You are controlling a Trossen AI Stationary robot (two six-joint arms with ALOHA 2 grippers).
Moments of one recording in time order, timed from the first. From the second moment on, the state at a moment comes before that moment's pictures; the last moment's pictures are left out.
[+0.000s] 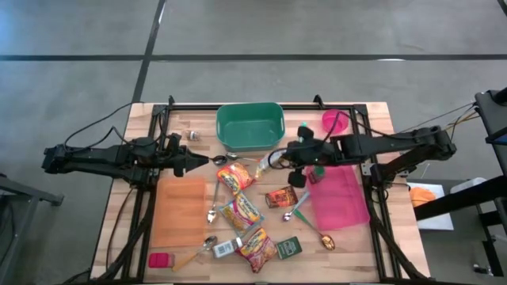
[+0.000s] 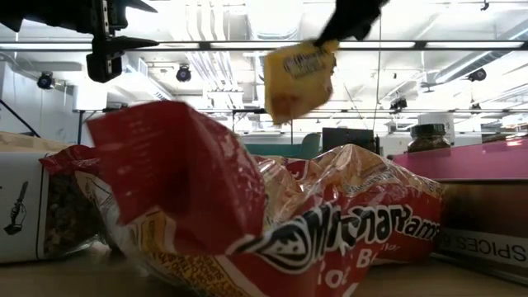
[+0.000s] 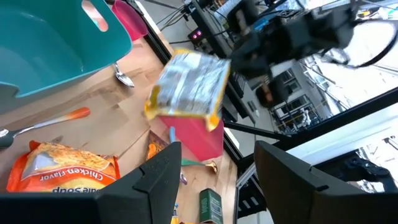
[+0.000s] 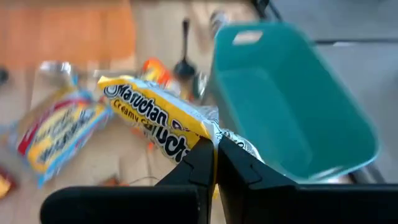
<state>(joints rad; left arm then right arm) -0.02 0.55 0.47 -0.11 -0.09 -0.95 0.07 1.35 1.21 -0.57 0.34 0.11</state>
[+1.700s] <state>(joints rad) -0.02 0.55 0.47 -0.11 -0.15 -0.96 -0.37 1.80 1.47 -0.61 0.41 -0.82</state>
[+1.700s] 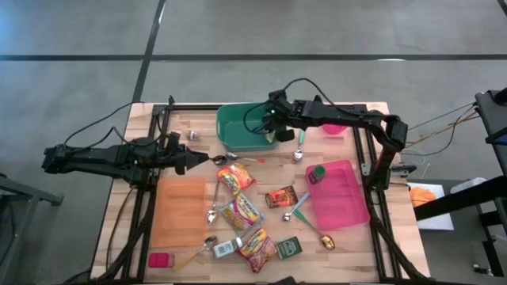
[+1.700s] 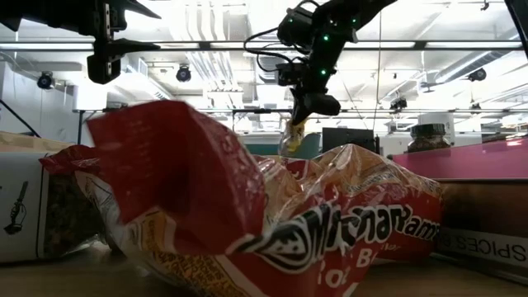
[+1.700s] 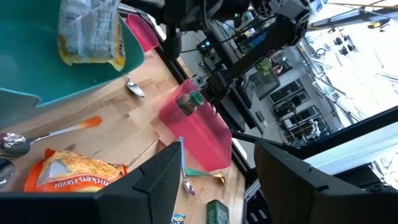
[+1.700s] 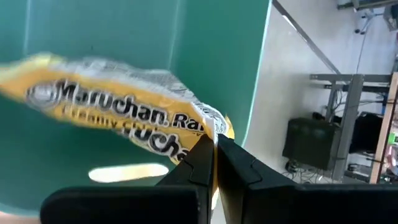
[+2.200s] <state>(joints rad) -0.02 0.55 0.47 -0.11 -0.15 -0.97 -0.37 1.80 1.46 -0.64 0.34 -0.89</state>
